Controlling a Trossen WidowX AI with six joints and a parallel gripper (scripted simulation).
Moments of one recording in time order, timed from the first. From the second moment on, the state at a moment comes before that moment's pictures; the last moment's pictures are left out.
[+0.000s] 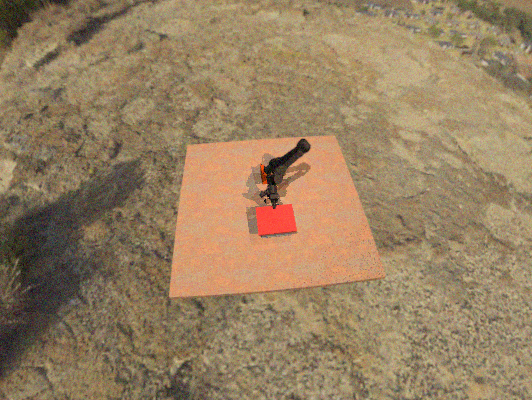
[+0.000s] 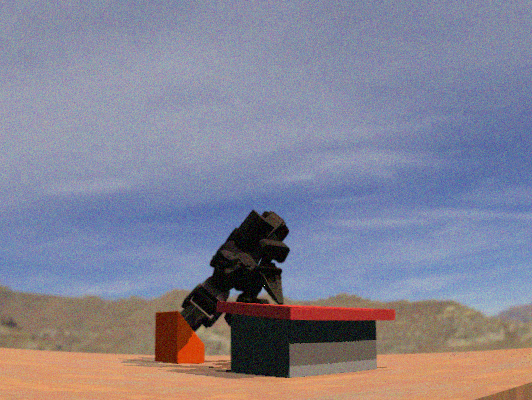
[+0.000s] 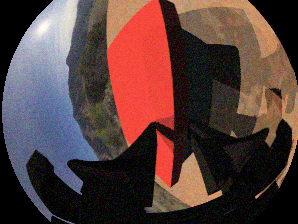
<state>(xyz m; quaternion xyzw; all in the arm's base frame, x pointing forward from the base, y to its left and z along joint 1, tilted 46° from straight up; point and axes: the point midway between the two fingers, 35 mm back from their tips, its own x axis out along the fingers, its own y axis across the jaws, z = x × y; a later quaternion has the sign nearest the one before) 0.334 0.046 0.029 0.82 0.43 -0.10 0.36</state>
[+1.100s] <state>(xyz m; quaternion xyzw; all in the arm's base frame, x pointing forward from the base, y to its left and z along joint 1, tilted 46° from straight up) 0.347 0.024 0.052 0.82 0.43 -0.10 0.36</state>
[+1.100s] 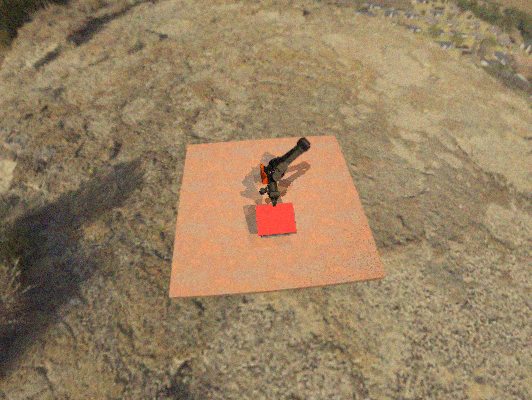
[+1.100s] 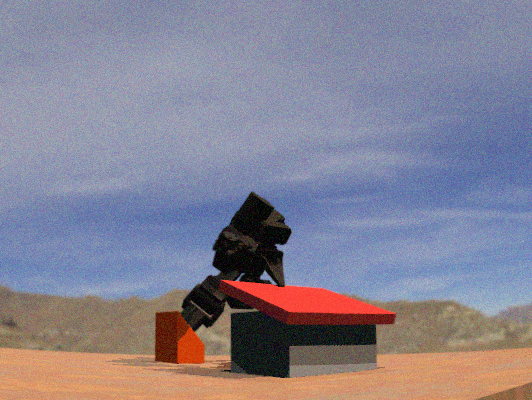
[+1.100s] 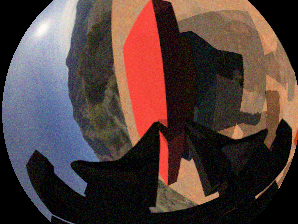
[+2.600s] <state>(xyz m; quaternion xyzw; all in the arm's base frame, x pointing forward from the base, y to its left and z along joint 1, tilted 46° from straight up) 0.393 -0.005 0.092 0.82 0.43 -0.10 0.36</state>
